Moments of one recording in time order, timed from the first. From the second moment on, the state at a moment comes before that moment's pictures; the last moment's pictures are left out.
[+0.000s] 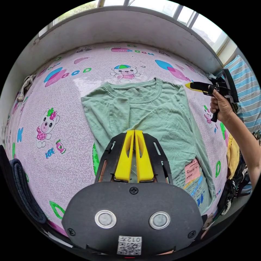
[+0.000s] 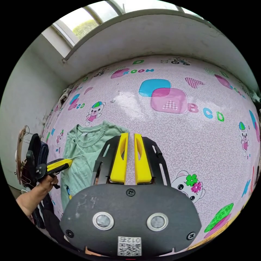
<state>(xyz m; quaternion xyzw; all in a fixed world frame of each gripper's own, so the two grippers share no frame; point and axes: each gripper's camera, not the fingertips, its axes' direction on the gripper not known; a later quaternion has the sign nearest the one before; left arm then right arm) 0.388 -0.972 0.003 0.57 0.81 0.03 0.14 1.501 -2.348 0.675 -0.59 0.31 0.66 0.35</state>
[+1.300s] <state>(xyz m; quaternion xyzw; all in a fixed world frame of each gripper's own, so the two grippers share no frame) 0.383 -1.021 -0.023 0.54 0.83 0.09 0.14 1.412 -2.440 0.850 -0.60 0.17 0.70 0.35</state>
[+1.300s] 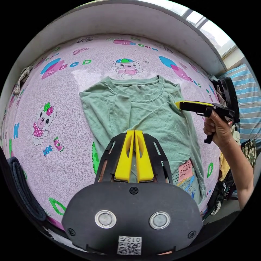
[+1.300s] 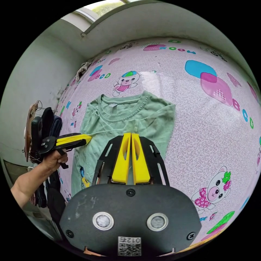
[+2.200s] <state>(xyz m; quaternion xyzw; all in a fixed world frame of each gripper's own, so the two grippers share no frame) 0.474 -0.941 -0.010 0.51 0.82 0.25 -0.06 1.158 -3.086 0.672 -0.53 0.17 0.80 0.23</state>
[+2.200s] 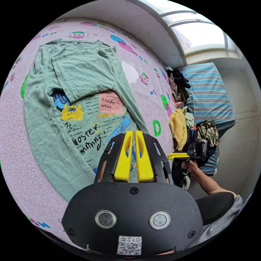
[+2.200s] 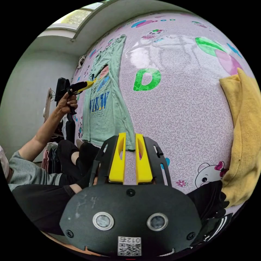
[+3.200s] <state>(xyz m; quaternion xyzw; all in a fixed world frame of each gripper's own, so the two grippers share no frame) 0.418 -0.984 -0.148 0.46 0.84 0.27 -0.04 1.191 -3.225 0.647 -0.41 -0.01 0.85 0.33</state>
